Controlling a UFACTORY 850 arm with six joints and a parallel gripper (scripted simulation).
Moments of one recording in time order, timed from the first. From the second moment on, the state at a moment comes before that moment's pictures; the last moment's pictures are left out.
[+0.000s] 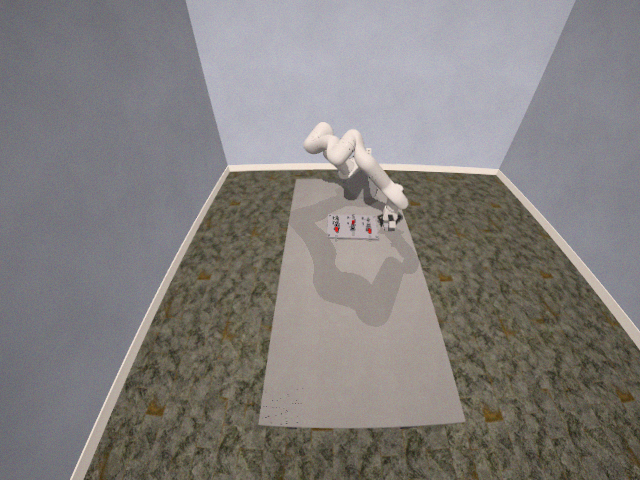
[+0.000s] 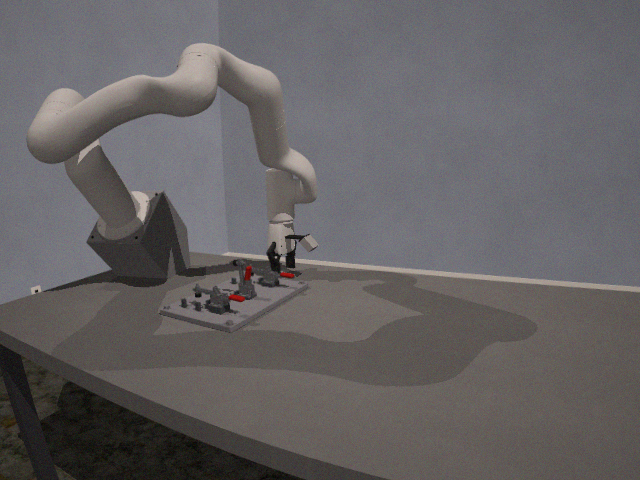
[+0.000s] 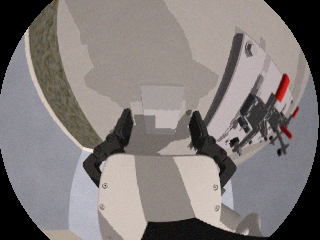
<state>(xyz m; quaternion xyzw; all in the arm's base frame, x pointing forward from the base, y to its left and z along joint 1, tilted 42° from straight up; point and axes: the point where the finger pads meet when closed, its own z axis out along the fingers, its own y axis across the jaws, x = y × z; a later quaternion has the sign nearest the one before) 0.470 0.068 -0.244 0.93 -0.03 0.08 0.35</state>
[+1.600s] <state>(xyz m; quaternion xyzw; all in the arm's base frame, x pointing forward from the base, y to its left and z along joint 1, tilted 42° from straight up) 0.471 0.067 -0.245 0.93 -0.03 0.08 0.35</state>
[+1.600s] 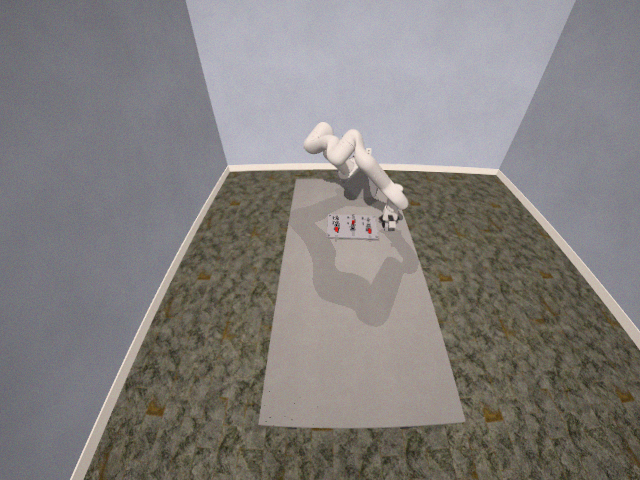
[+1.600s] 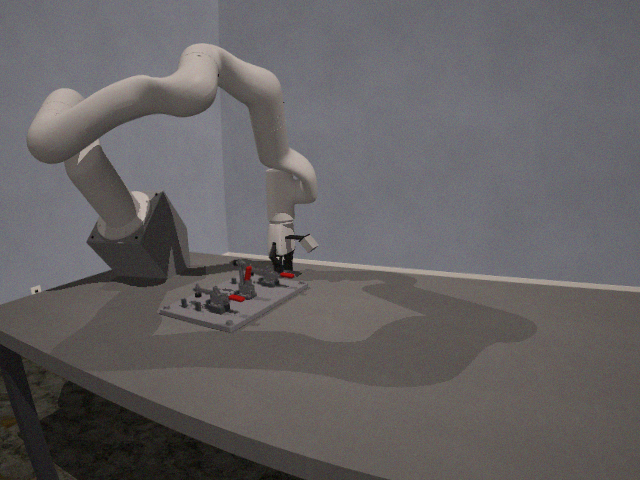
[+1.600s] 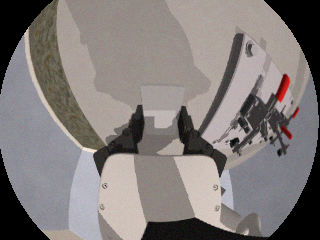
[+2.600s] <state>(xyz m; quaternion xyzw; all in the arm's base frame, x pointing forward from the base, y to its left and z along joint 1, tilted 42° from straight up) 0.467 0.084 -0.226 0.93 -0.03 0.08 0.35</state>
